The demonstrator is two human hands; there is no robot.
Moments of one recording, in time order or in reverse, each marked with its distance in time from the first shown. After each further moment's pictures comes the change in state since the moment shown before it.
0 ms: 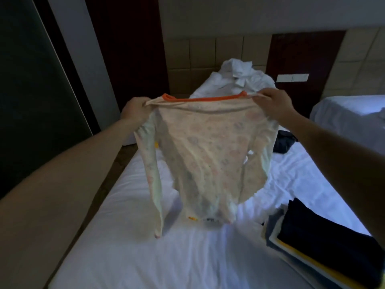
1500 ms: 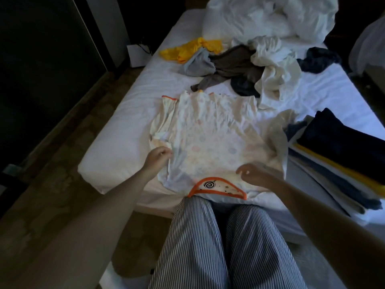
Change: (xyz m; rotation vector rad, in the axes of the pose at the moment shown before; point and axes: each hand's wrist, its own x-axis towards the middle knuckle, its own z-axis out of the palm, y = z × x) left_hand -0.351 -0.218 0.137 -0.134 -0.354 -0.622; right_hand -0.360 0.170 0.183 -0.436 -0.985 0.296
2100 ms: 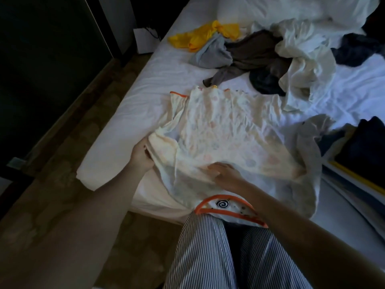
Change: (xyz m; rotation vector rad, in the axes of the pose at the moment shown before) left_hand 0.084 -0.018 -0.037 -1.211 0.019 -0.309; right_hand 0.078 -0.095 0.034 -0.031 -0.037 -0.214
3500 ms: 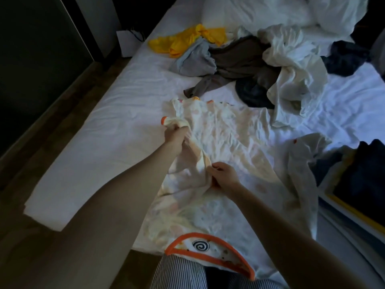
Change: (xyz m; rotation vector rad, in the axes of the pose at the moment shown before) left_hand 0.112 -0.049 0.173 0.516 0.208 0.134; right_hand 0.062 0.046 -0.041 0.896 0.320 0.362
